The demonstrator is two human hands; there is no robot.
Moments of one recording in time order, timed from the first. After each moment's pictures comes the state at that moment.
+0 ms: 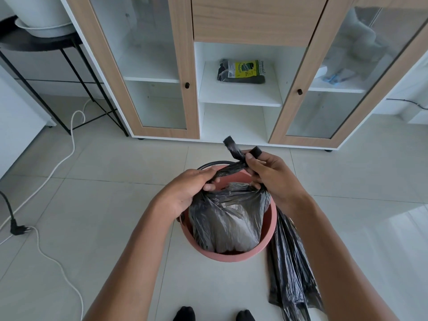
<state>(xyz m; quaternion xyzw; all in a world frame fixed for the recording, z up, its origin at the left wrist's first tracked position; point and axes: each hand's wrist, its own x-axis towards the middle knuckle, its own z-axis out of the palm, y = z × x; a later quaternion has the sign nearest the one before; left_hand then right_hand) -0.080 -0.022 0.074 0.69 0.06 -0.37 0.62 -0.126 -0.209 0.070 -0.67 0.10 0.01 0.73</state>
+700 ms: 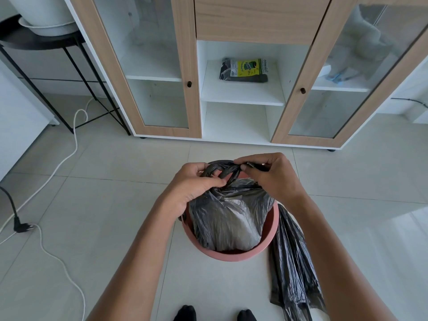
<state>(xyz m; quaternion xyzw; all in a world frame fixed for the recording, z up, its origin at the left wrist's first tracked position) -0.081 -0.018 0.067 0.77 0.04 -0.26 0.58 -0.125 -0.215 0.066 -0.85 0.05 -0.07 0.53</state>
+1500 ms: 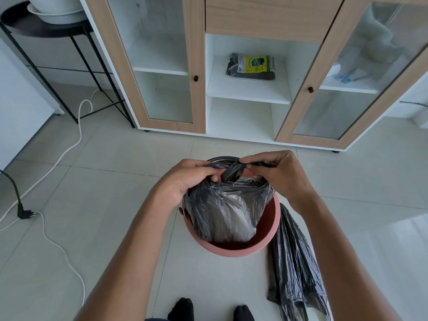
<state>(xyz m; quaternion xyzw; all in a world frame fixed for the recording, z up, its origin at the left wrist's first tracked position) -0.072 -0.007 0.069 0.74 0.08 -0.34 0.58 -0.129 -0.215 0.074 -0.79 0.07 -0.03 0.60</state>
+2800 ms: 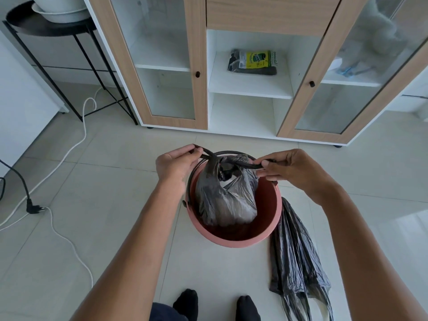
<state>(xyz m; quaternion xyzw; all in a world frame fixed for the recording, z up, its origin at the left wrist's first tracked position) -0.078 0.000 0.061 0.59 0.25 -0.08 0.77 -0.142 -0.246 0.075 -0.77 0.10 0.11 0.61</state>
